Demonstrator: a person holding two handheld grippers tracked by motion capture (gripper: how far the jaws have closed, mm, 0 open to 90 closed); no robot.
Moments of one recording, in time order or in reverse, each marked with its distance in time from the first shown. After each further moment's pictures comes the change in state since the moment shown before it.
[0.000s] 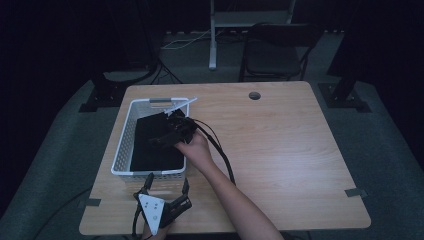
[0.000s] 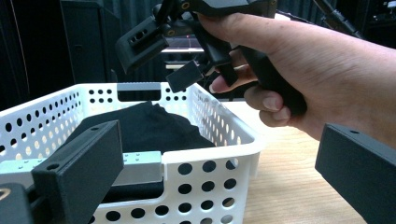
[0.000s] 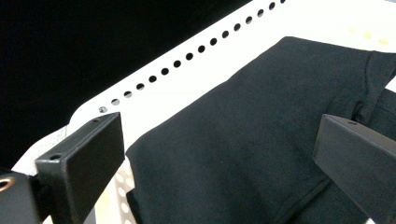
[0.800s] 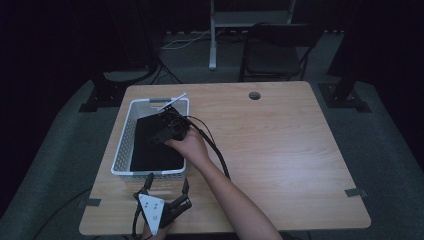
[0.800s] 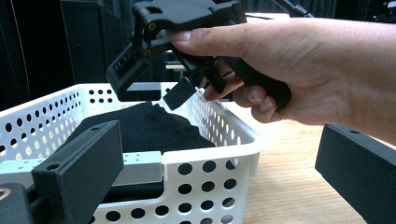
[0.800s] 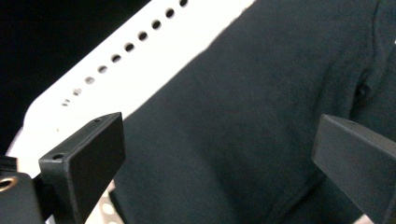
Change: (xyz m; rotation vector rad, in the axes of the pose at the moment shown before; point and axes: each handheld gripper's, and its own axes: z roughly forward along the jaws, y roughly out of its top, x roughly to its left) left arm 0.000 0.000 0.000 0.001 0.000 0.002; right arm -0.006 0.015 0.024 0.203 -0.075 0.101
